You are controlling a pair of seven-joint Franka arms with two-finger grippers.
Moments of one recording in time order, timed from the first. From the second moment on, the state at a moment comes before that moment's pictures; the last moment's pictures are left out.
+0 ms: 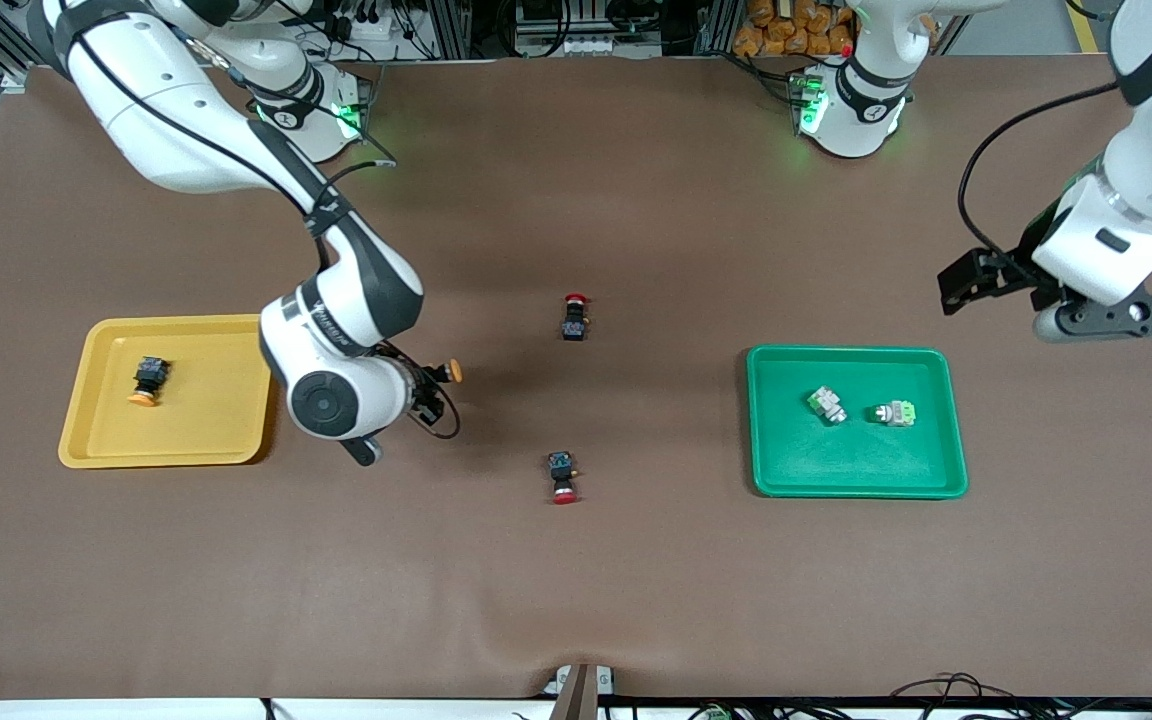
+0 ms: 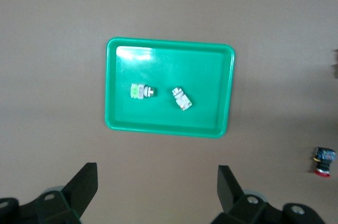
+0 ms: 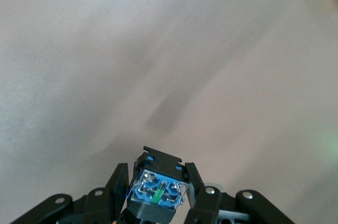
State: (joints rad) left arm -0.02 0.09 -0.18 -1.50 0.03 1.60 -0.24; right arm 0.06 0.72 0.42 -1.48 -0.10 1.79 1.31
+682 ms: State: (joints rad) left arm -0.02 0.06 -0.17 -1.50 0.03 1.55 -0.26; right arm -0.13 0.64 0.42 -1.56 -0.10 1.71 0.85
